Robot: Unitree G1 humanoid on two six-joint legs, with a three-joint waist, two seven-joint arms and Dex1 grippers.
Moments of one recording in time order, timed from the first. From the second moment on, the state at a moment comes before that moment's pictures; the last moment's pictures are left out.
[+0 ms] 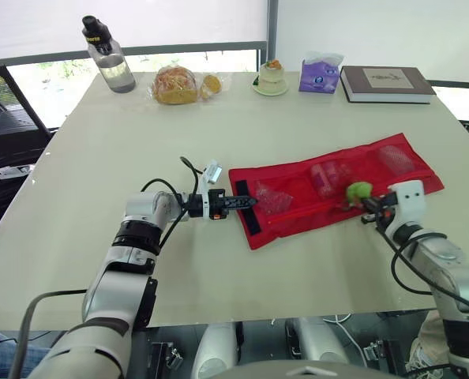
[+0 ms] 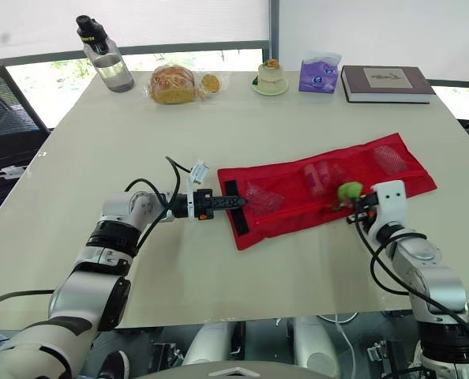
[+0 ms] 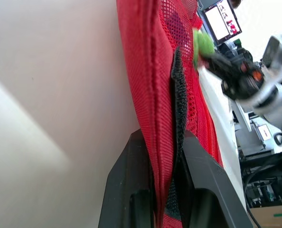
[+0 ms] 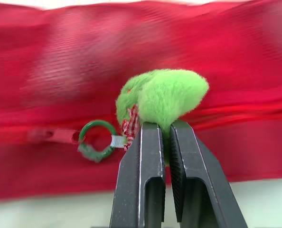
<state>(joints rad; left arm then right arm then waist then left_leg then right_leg) -0.74 0.46 -0.08 0.60 -0.54 0.95 -1.11 -0.10 -0.47 -0.14 -0.23 0.32 0.54 0.22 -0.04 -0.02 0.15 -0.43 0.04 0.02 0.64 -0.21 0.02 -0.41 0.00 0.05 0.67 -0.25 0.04</state>
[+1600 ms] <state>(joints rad) -1.01 0.61 -0.07 1.14 -0.19 0.39 -1.15 -0.06 -0.40 -0.41 -0.08 0.32 0.39 0.16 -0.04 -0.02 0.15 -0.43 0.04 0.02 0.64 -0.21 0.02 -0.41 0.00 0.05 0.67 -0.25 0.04</state>
